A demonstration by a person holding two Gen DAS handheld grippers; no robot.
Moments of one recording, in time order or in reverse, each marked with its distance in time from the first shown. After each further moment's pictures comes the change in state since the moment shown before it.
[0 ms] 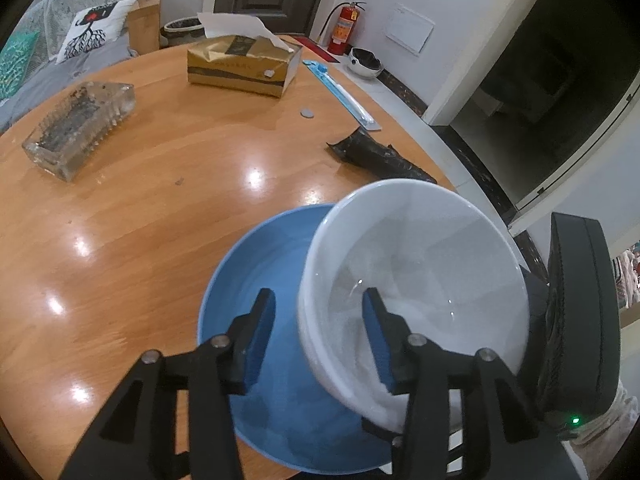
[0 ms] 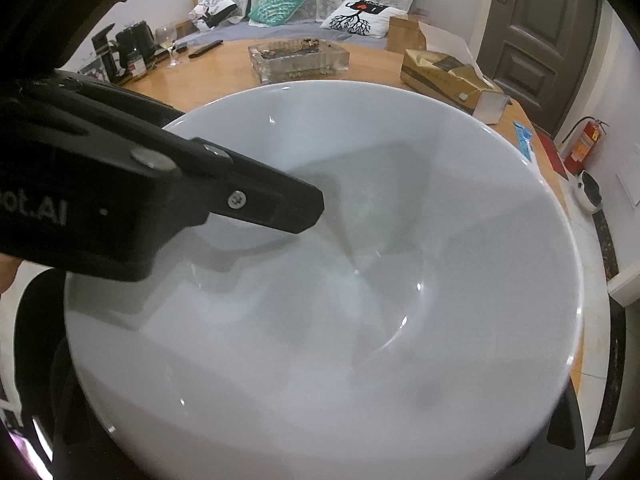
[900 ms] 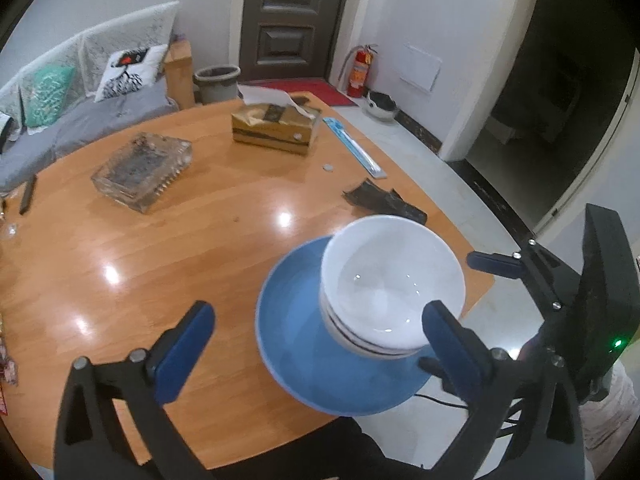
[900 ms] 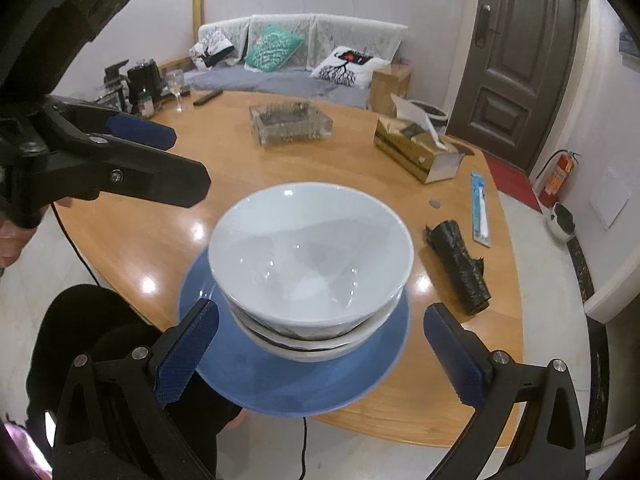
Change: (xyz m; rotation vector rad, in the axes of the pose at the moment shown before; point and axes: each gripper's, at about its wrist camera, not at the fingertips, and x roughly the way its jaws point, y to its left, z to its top) left arm -0.103 -0.012 -0.025 0.013 -0.173 0.120; right arm -0.098 0.008 -0.012 -0.014 -0.180 -0.070
